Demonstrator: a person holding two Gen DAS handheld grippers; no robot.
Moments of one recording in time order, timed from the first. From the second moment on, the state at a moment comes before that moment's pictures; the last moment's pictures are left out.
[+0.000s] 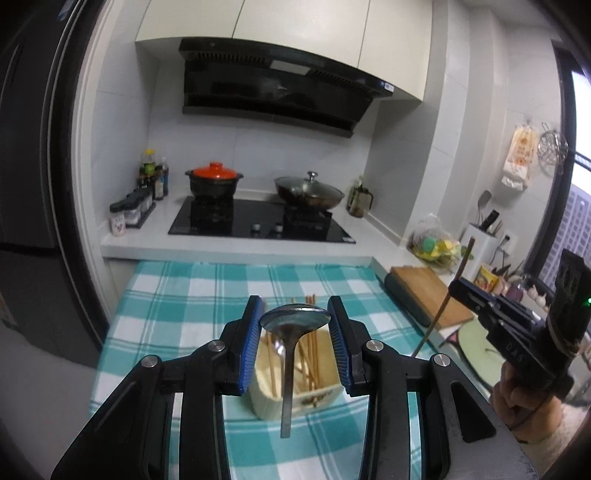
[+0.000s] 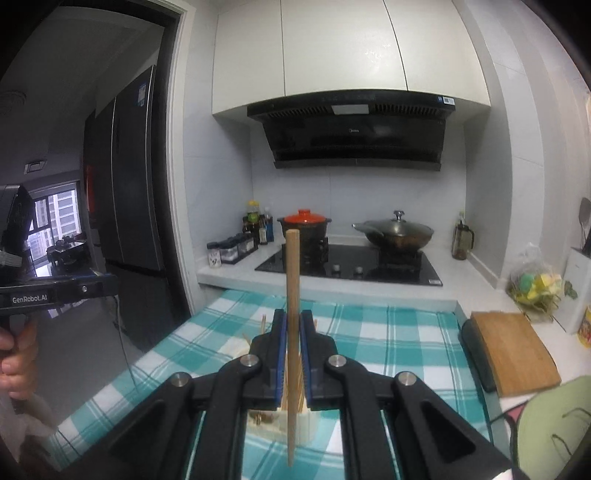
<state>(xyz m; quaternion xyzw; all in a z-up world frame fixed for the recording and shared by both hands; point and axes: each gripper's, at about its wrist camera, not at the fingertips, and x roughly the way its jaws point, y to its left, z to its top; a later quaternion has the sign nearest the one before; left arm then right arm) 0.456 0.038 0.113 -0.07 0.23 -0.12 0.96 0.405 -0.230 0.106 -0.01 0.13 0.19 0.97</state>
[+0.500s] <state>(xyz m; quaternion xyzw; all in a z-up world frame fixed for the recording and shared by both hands) 0.604 -0.018 0.000 -0.10 0.34 -0.10 0.93 0.556 -0.197 0.038 0.00 0.22 0.21 0.95</state>
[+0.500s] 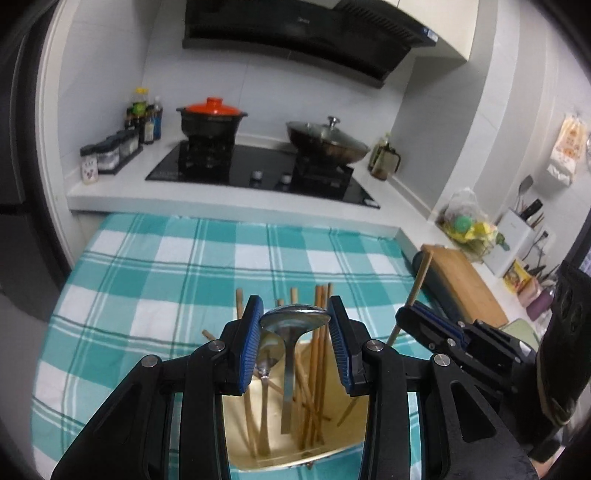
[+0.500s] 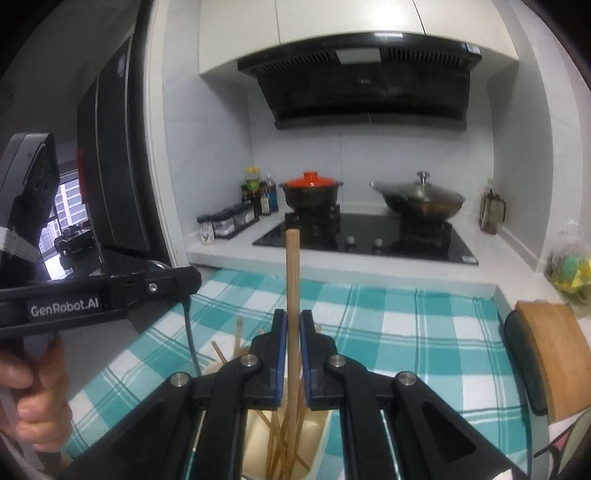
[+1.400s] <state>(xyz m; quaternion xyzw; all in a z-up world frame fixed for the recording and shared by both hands) 0.400 -0.015 -0.005 0.06 0.28 0.05 0.96 0.418 -0.238 0.020 0.03 0.24 0.15 0.96</state>
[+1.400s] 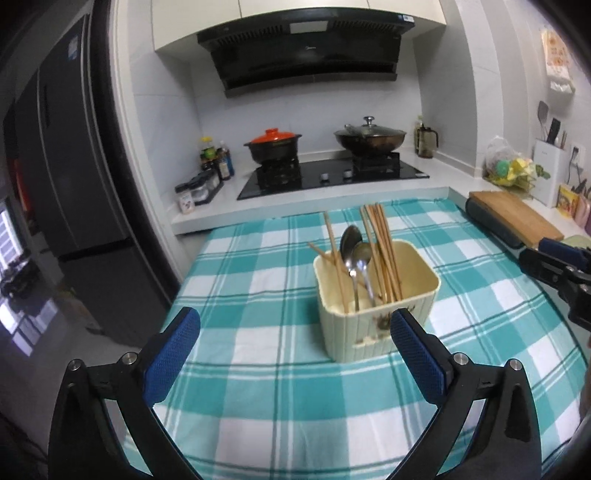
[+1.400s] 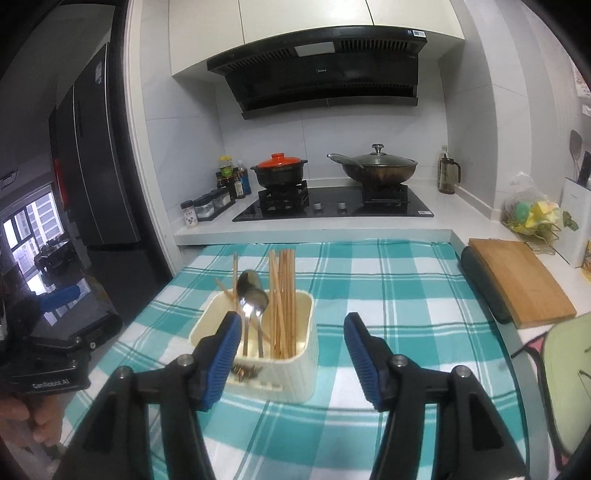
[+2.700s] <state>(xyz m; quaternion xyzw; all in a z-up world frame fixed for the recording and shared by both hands) 0.263 -0.032 -0.005 0.02 0.30 0.05 0.95 0.234 -0.213 0.014 -0.02 0.22 0.09 0.97</state>
